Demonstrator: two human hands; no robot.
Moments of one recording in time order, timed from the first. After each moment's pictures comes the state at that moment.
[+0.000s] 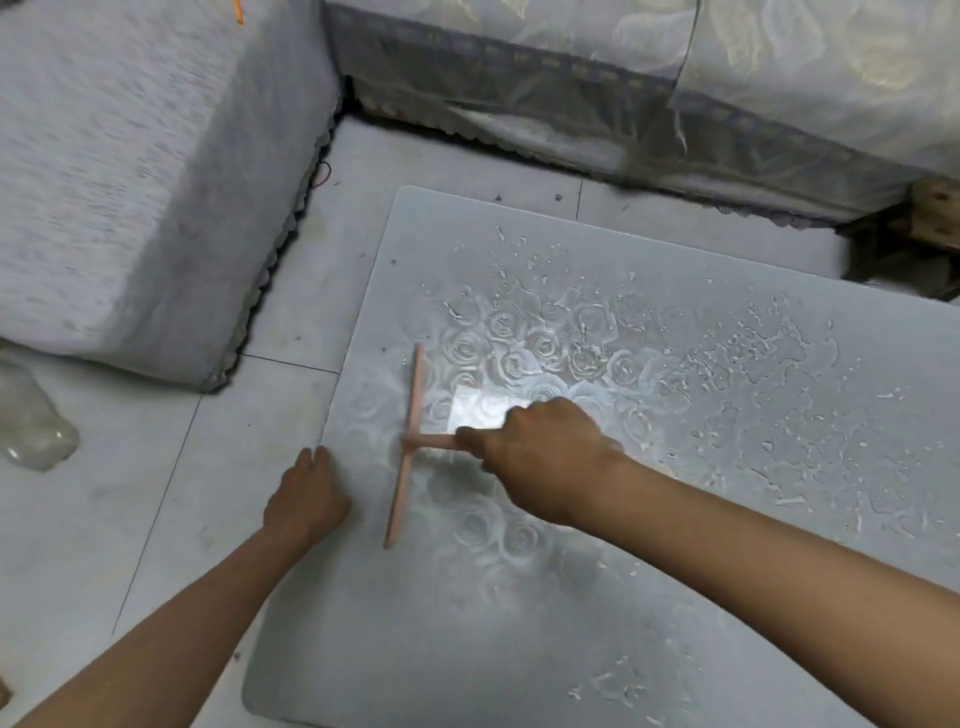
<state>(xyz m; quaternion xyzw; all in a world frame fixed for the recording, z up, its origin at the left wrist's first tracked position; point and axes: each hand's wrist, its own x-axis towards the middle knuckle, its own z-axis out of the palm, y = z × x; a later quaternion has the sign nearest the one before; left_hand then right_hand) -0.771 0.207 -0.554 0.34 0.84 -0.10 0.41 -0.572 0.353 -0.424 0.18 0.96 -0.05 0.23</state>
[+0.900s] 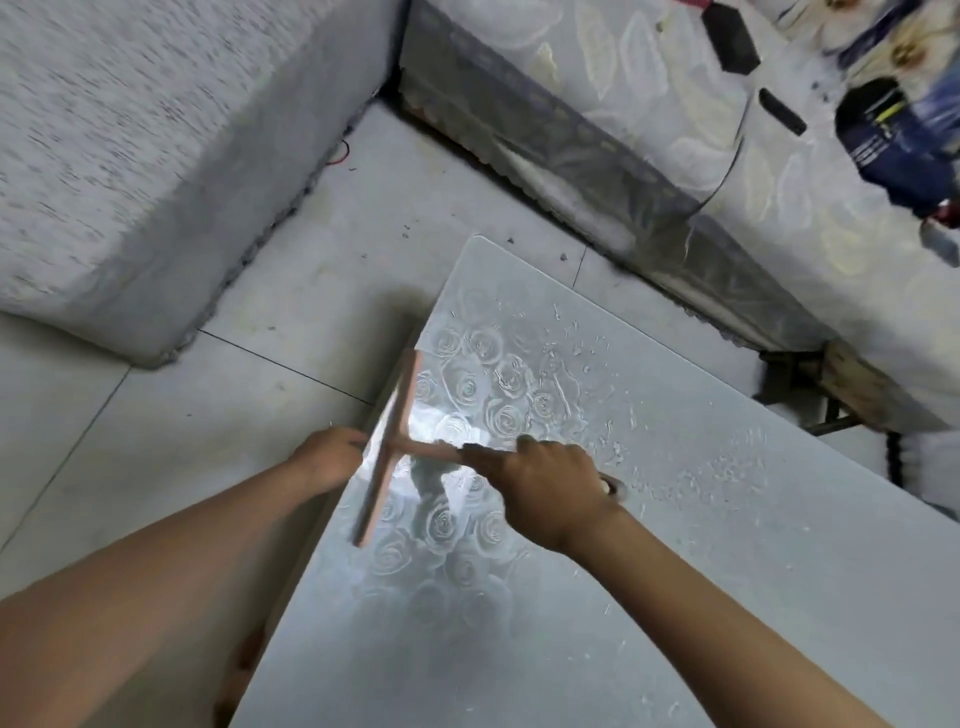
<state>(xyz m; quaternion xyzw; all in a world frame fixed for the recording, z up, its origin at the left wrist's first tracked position) -0.882 0.269 -0.609 0.28 0.76 0.11 0.57 -0.693 0.372 -0.461 0.28 0.90 -0.08 0.31</state>
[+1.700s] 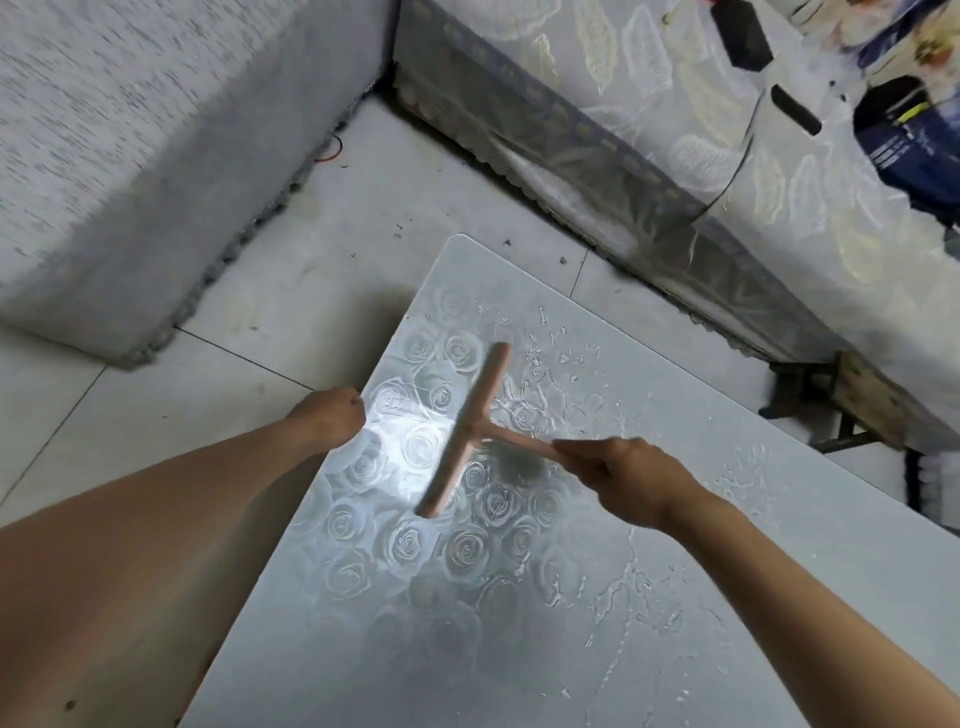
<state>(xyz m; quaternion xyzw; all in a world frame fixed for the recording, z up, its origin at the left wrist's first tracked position) -0.872 0.340 -0.609 0.29 0.81 0.07 0.51 -0.607 0.474 -0.468 0.39 0.83 -0.17 0.35</state>
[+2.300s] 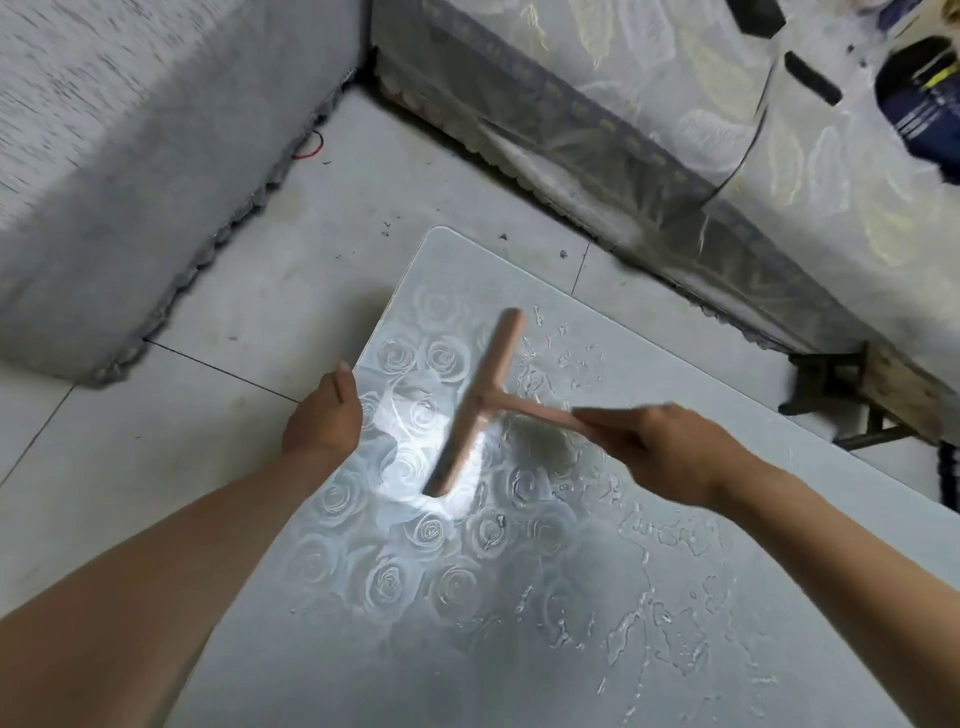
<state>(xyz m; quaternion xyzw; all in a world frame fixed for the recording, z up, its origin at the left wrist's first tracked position) -0.843 0.373 -0.661 0.16 0.87 0.21 0.40 -0.605 0.527 -0.472 0.36 0.87 -0.17 0.30</state>
